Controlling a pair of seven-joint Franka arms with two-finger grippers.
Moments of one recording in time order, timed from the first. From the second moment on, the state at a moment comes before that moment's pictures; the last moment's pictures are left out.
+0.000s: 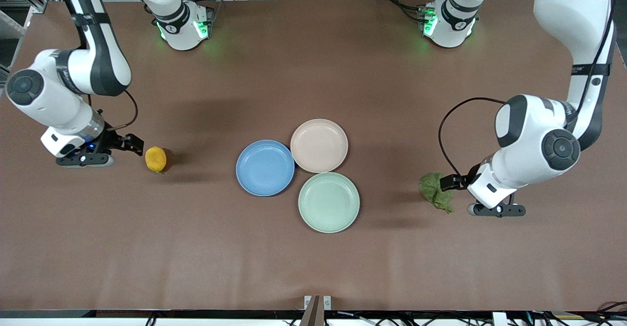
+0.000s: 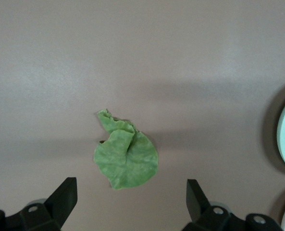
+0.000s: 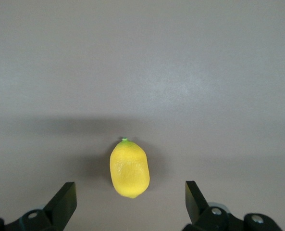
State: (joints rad) left arm 0.04 0.52 -0.26 -1.60 0.02 2.13 -0.20; right arm 0.07 0.13 -0.12 -2.21 -0.03 2.41 -0.07
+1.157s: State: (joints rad) left arm 0.01 0.71 -0.26 -1.67 0.18 2.41 -0.44; right arm 0.06 0.37 -0.08 -2.39 -0.03 2.92 -0.07
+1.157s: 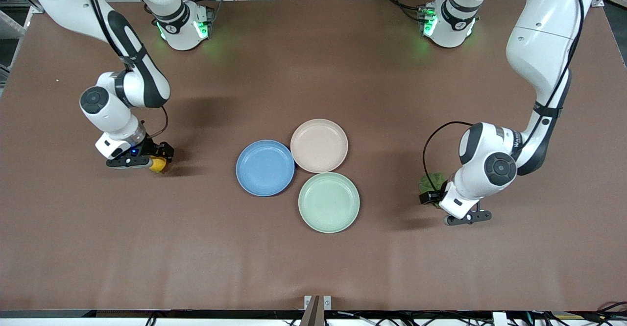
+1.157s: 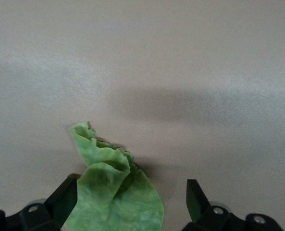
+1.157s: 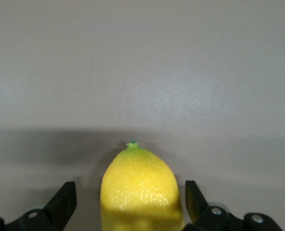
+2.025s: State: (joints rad) left arm 0.02 0.72 -0.26 -1.73 0.25 2.46 -0.44; right arm 0.06 0.37 -0.05 -2.34 -0.03 2.84 -0.07
